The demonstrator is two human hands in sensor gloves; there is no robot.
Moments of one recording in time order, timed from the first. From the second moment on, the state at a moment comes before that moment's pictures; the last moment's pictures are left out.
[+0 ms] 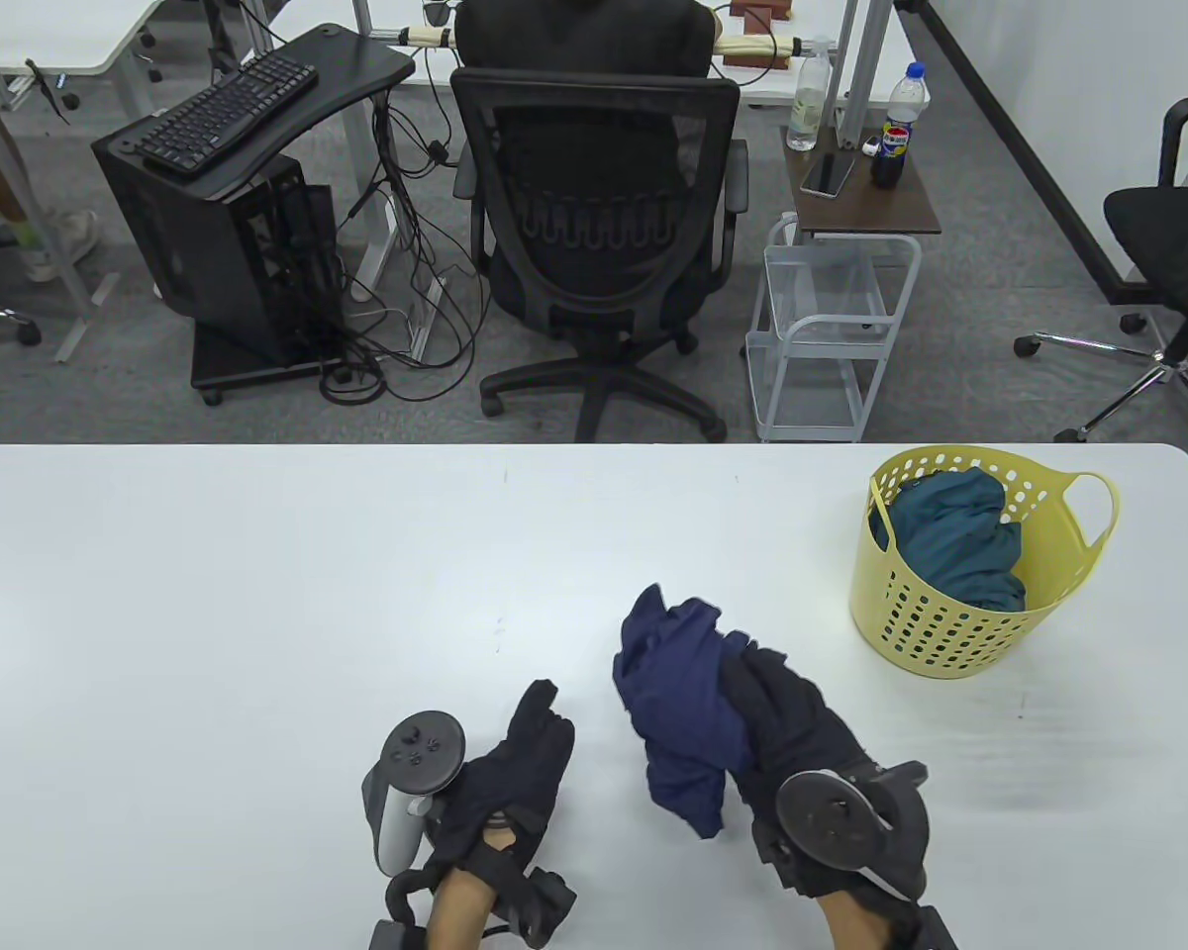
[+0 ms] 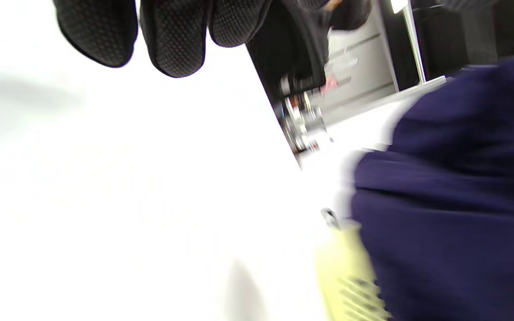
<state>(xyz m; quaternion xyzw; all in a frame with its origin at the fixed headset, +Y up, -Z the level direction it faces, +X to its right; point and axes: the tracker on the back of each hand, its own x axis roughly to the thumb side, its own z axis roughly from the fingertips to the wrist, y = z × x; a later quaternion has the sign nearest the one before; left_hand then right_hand) -0.156 -0.753 -0.301 -0.08 -0.01 0.47 0.88 0.168 -0.645 -0.266 0.09 -0.30 0.93 0.20</state>
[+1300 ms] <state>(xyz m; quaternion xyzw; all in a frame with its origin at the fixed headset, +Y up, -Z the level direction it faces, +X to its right) -0.148 -0.741 -0.318 0.02 0.02 0.14 0.99 0.181 -0.636 -0.307 0.03 -0.11 0.98 0.18</state>
